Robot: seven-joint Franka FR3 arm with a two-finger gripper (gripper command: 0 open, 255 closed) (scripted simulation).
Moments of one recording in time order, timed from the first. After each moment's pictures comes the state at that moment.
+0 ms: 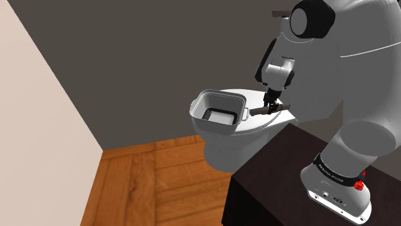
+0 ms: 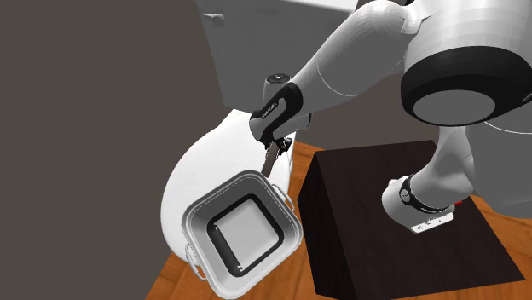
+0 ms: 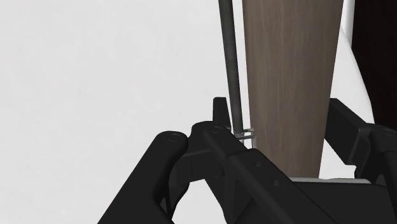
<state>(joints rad) -0.06 0.56 -0.52 -2.27 0.75 2.62 -2.17</state>
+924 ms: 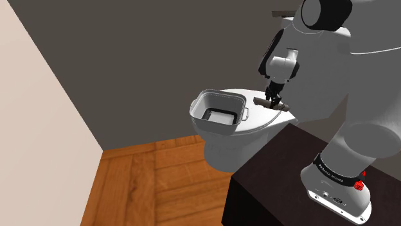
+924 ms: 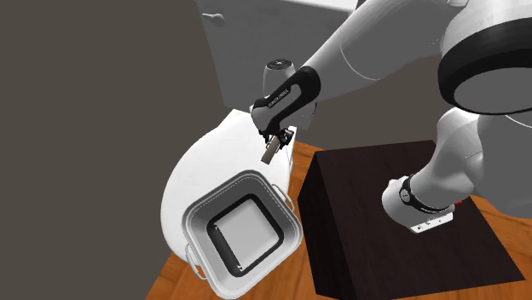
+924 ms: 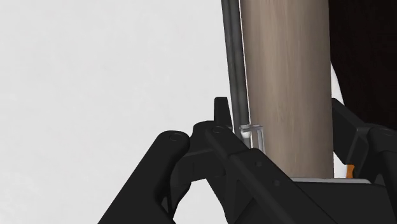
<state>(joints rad) 0.02 0.45 -0.62 -2.31 0.63 2.55 -2.08</state>
